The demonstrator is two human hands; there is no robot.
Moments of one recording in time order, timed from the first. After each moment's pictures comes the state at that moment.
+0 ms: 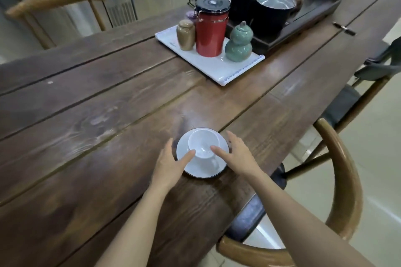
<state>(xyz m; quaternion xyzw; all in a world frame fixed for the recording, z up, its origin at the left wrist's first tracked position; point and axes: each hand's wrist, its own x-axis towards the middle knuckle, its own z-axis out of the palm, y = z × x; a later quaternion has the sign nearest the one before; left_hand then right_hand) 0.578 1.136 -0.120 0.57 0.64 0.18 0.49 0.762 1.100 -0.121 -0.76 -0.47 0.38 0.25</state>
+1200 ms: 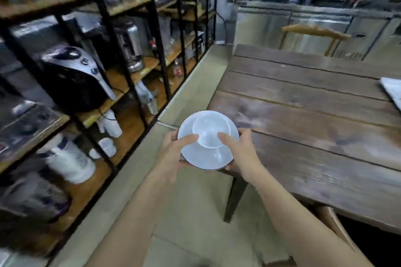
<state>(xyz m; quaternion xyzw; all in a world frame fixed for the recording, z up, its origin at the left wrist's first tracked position) 0.387 0.735 -0.021 0.10 0.65 0.66 0.38 0.500 0.850 -0.025 -0.40 -0.60 0.67 0.20</state>
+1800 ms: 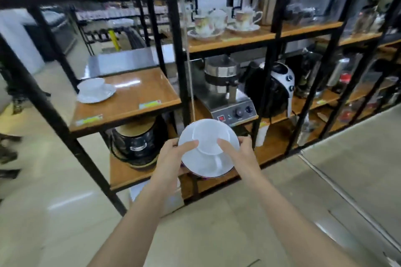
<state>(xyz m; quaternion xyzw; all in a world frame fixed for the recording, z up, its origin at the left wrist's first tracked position) 0.262 0.262 0.017 -0.15 0.65 0.74 0.05 0.251 0.421 0.001 -0.10 -0.73 0.67 0.01</state>
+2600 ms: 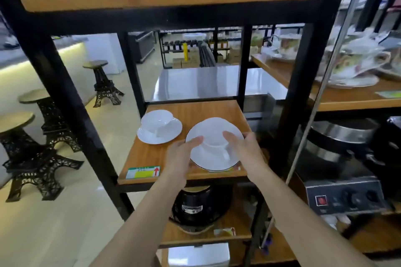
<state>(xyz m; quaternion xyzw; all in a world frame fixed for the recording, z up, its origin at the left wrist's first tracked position) 0.011 0.062 0.037 -0.27 0.59 0.75 -0.11 -0.053 0.196 0.035 -0.01 -0.76 0.64 -0.10</state>
